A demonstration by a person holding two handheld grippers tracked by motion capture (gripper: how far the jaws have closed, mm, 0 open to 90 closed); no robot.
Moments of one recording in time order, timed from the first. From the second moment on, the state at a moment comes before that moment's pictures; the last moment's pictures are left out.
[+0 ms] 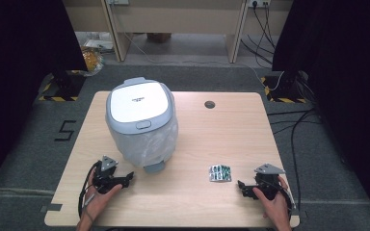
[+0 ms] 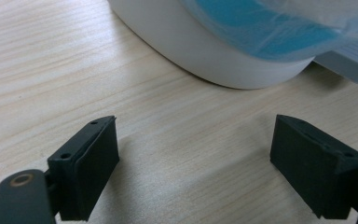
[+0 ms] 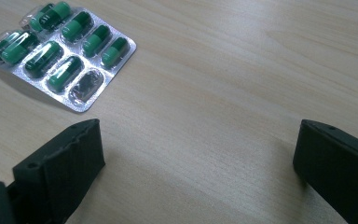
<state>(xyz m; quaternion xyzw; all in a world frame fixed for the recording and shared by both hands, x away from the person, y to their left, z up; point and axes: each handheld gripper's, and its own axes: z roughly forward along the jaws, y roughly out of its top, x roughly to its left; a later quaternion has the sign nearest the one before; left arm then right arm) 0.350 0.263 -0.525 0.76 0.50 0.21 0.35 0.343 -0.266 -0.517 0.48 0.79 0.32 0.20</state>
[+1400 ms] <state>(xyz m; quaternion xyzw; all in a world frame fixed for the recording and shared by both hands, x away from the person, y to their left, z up) 0.319 0.178 -0.498 0.78 0.39 0.14 0.47 0.343 -0.266 -0.517 0.48 0.79 0.32 0.20</state>
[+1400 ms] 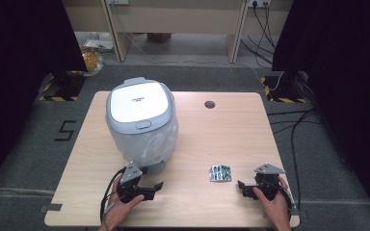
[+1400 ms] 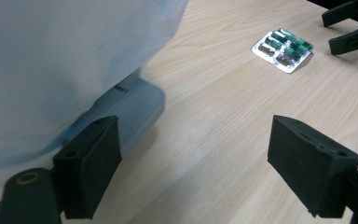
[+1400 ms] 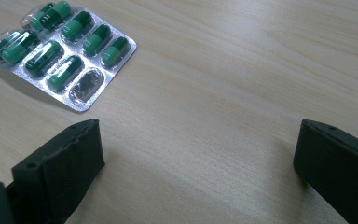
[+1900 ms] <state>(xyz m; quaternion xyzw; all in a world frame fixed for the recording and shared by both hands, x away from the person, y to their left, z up) 0.337 0.162 -0.511 0.80 0.36 0.18 0.44 0.343 -0.266 -0.517 0.48 0.79 0.32 0.20</state>
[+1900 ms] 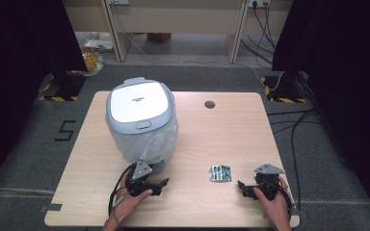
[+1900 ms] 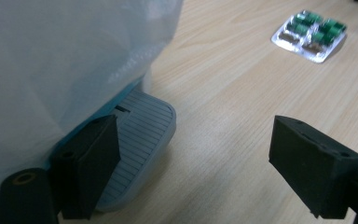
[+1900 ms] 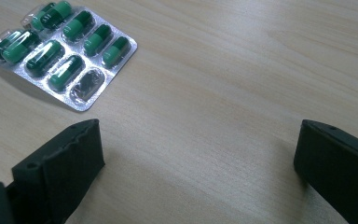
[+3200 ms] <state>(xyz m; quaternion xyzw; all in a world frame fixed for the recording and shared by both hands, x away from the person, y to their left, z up) 0.338 0.152 -0.522 0.84 0.31 0.21 0.38 0.343 -0.266 -0.517 0.48 0.79 0.32 0.20</state>
